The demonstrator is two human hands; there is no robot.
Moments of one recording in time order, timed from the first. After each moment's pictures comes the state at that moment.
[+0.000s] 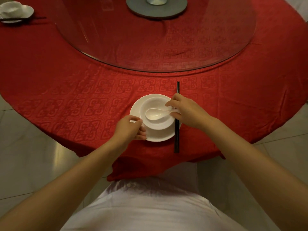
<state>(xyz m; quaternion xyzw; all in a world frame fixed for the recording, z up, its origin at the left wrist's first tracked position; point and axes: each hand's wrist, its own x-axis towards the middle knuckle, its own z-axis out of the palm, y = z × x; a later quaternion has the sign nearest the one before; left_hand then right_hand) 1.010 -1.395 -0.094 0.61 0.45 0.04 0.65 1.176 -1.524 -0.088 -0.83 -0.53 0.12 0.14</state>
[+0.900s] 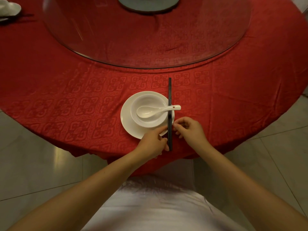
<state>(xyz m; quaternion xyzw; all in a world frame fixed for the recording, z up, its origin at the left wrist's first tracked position) 1.030 -1.467 -0.118 0.79 0.26 -0.10 0.55 1.138 -1.579 -0.142 -0.81 -0.18 0.26 0.50</state>
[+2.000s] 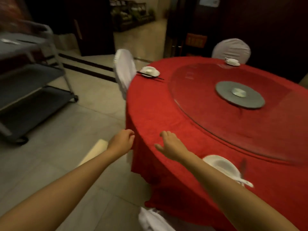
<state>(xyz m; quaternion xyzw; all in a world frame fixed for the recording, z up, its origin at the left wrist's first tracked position) 0.753 -1.255 0.000 0.81 0.53 0.15 0.22 0.937 -1.342 0.015 -0.75 -0.65 0.12 0.07</state>
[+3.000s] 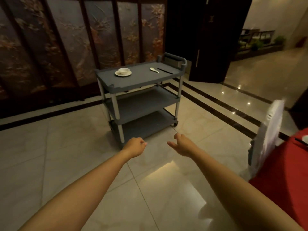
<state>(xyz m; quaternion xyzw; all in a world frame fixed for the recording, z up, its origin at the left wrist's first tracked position) 0.278 -0.900 0.014 0.58 0.77 0.13 0.25 0.485 -0.840 0.025 -0.54 -0.81 0.23 0.02</state>
